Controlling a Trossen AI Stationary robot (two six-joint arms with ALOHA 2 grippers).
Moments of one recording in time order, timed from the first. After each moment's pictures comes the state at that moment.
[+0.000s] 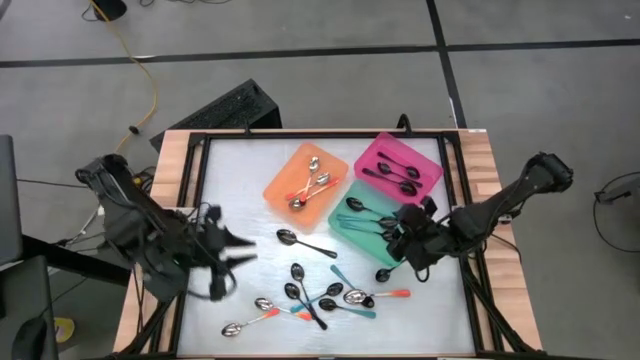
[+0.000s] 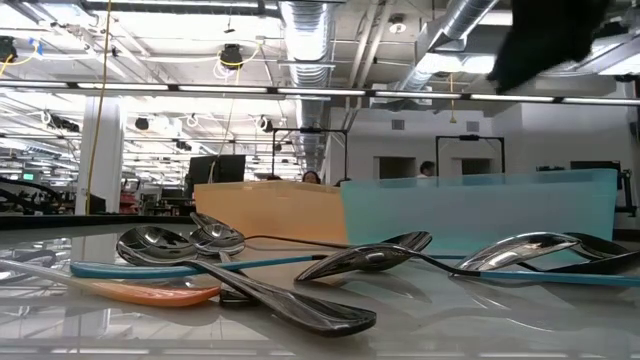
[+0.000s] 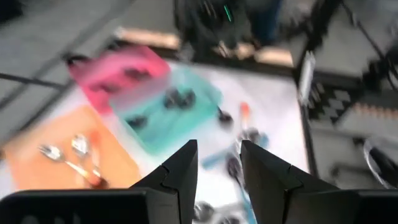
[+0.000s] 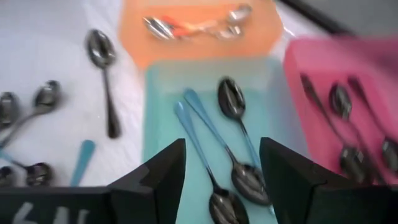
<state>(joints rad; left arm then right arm) -0.80 1.27 1.48 -0.96 -0.83 -0.69 0.52 1.23 1.00 -0.94 0.78 1.02</state>
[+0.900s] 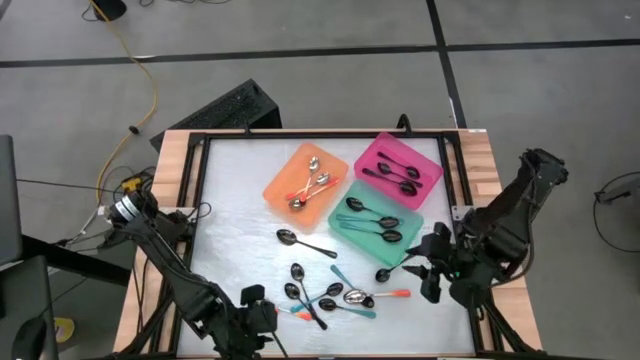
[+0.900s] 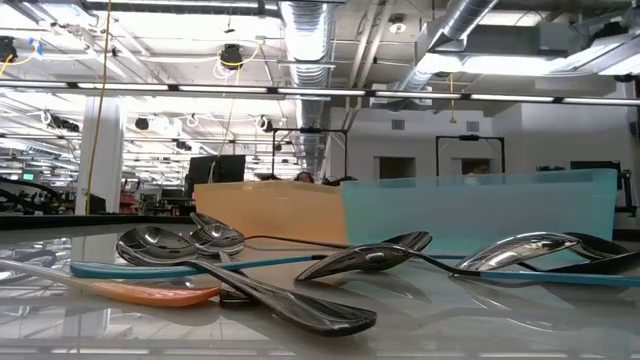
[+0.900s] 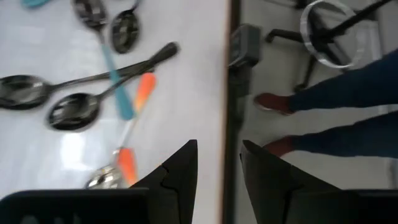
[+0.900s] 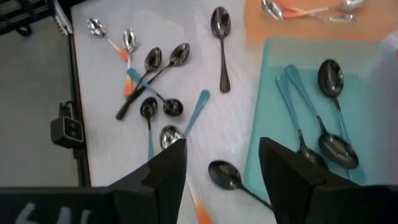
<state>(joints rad) -0.82 1.74 1.48 -0.76 -0.25 -0.91 0.88 1.23 1.20 -1.03 0.70 1.14</state>
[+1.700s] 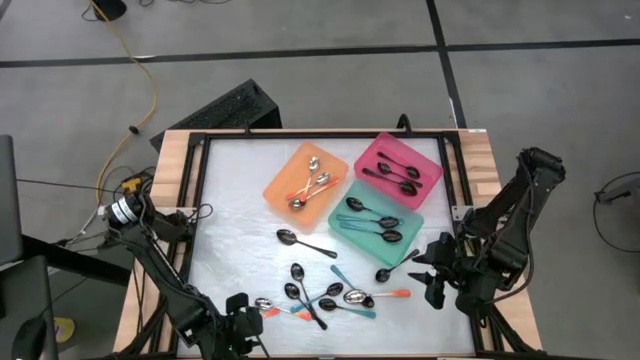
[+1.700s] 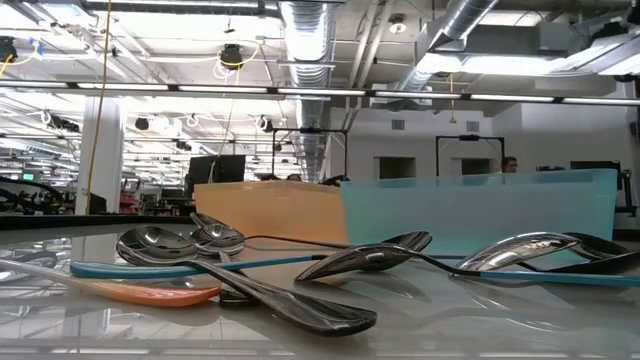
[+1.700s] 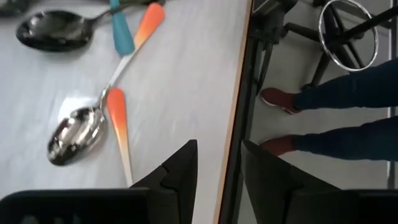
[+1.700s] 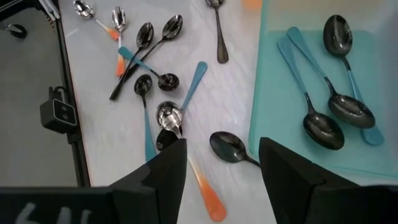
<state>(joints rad) -0.93 1.74 1.28 -0.63 -0.30 -1.14 0.98 1.23 1.07 -1.01 0.72 1.34</state>
